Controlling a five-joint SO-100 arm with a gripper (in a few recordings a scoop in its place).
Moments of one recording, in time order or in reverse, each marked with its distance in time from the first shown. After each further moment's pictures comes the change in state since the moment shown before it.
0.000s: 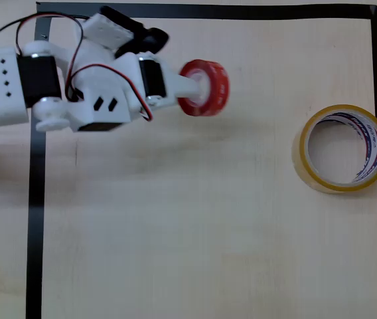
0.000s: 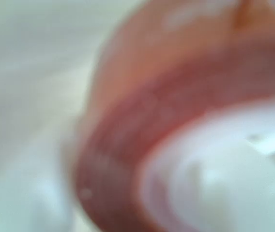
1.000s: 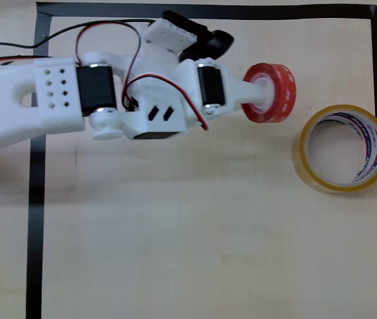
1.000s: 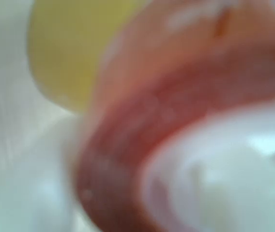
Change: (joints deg) arm 3.8 -21.2 -27.9 -3.0 0.0
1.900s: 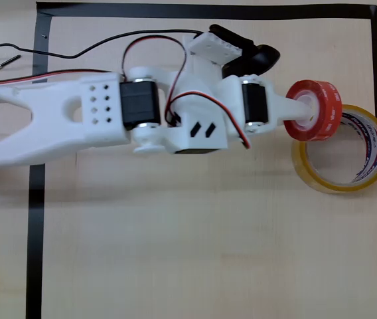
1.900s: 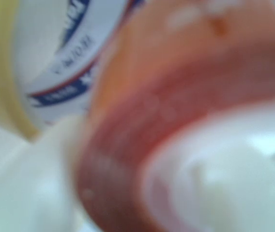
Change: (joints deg) arm 3.1 -22.2 -34.1 10.5 0.0
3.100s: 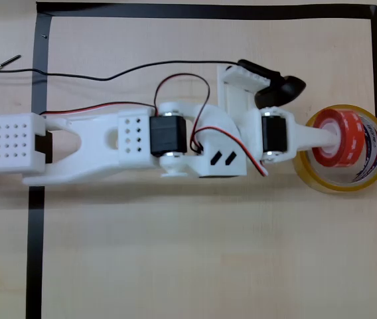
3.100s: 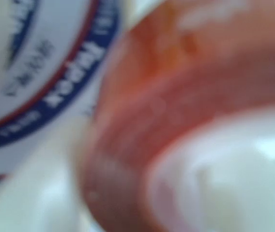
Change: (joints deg) arm 3.2 -38.4 -49.2 -2.4 0.0
